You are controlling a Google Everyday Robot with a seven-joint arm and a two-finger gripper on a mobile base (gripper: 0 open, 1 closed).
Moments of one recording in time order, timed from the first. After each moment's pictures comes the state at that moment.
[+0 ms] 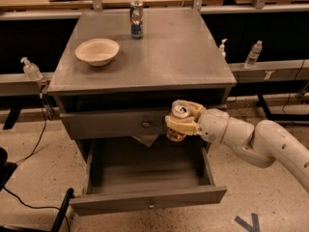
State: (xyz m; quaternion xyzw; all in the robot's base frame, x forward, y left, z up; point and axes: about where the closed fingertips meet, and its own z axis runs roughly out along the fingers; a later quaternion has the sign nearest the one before) arm 0.571 -0.078 0.775 -0.37 0.59 0.36 0.62
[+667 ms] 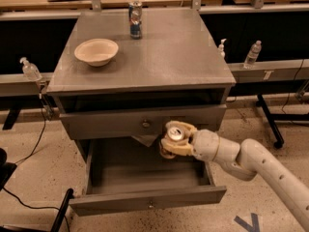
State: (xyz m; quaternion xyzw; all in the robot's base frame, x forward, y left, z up) arm 0.554 -0.065 0.690 -0.39 0.53 0.42 0.63
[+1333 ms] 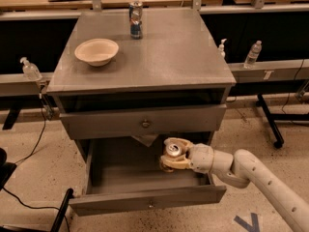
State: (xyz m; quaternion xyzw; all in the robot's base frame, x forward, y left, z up) arm 0.546 -0.062 0.609 -0.42 0.53 0.43 0.60
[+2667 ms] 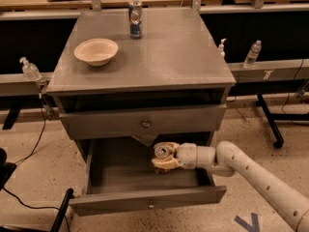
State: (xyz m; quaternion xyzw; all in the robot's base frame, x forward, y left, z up) arm 0.582 -0.028 0.526 -0.47 0.58 0.43 0.51
